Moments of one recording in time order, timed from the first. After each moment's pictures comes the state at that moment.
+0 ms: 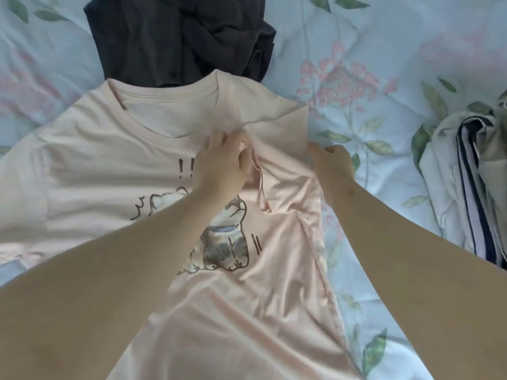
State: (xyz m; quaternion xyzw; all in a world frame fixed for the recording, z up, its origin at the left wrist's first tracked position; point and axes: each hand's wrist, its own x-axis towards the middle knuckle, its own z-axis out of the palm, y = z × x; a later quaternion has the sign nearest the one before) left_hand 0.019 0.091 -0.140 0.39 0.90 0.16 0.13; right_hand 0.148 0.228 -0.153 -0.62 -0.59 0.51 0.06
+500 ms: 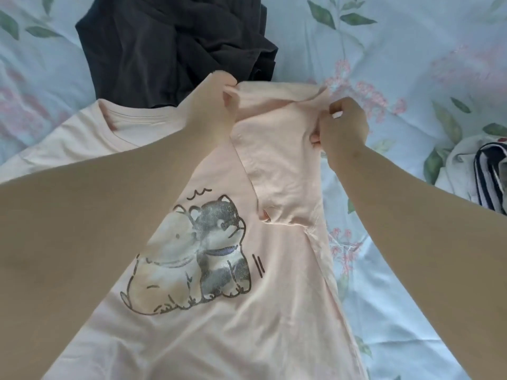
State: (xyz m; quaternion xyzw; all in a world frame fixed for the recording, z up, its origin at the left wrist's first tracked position) left_hand -0.071 0.172 -0.132 0.33 0.88 0.31 0.15; right_hand 0.084 0.292 -0.140 -0.59 -0.63 0.47 0.16
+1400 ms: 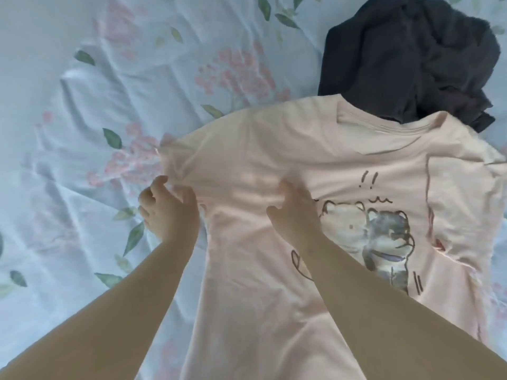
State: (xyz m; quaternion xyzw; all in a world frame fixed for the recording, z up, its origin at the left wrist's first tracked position) left_hand -0.097 -0.229 -0.135 -0.22 0.93 0.28 0.05; right_hand -0.034 -0.056 -0.132 -0.31 -0.85 0.36 -0.21
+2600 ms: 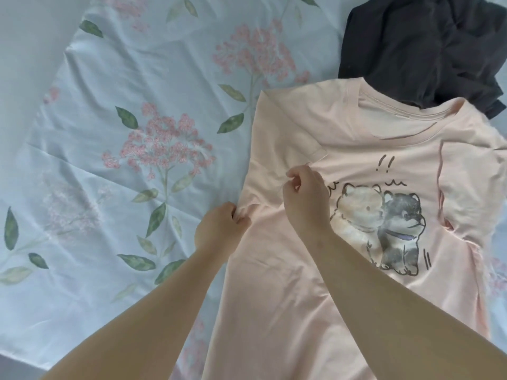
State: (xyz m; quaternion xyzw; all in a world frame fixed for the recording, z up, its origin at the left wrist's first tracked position) left_hand -0.054 -0.247 -0.146 -0.01 0.92 0.22 0.32; right_hand -0.032 -0.099 -0.114 -0.35 -0.84 0.42 0.00
